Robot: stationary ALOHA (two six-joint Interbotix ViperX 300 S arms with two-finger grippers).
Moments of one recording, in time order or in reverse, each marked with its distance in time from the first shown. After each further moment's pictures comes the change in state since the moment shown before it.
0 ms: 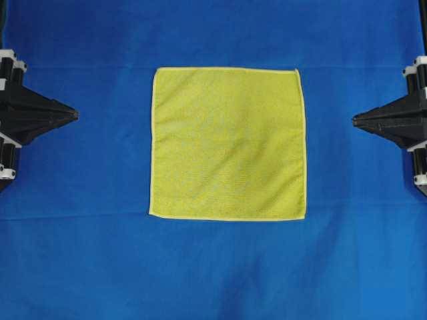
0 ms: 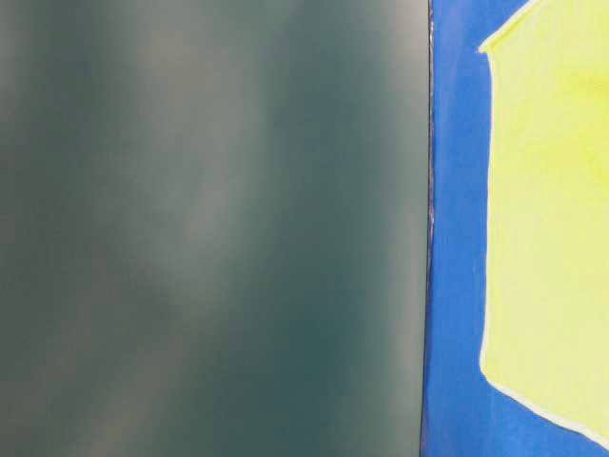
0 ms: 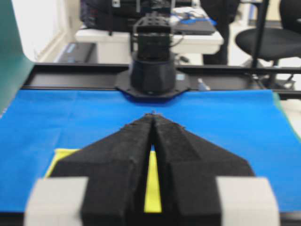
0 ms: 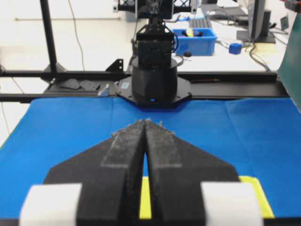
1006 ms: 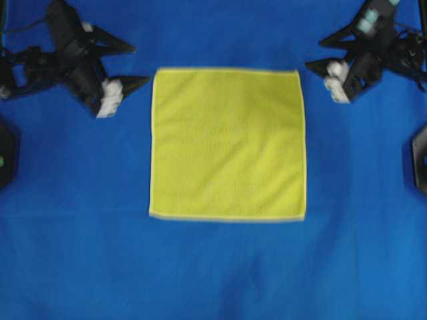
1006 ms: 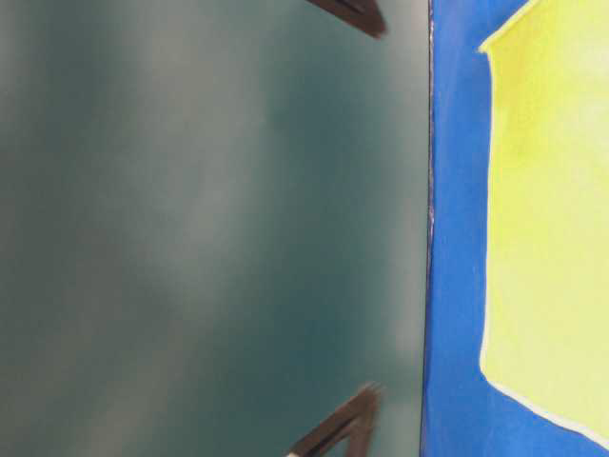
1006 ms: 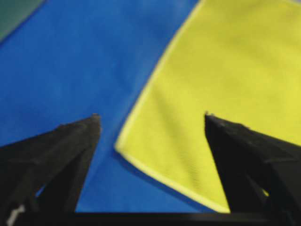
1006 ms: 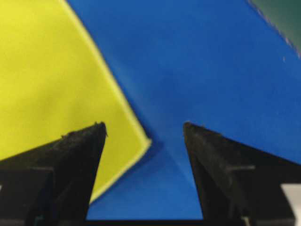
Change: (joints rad) left arm 0.428 0.773 -0.155 -0.023 -0.032 -0.051; right arm -0.569 0.663 -0.163 0.008 0.256 0.058
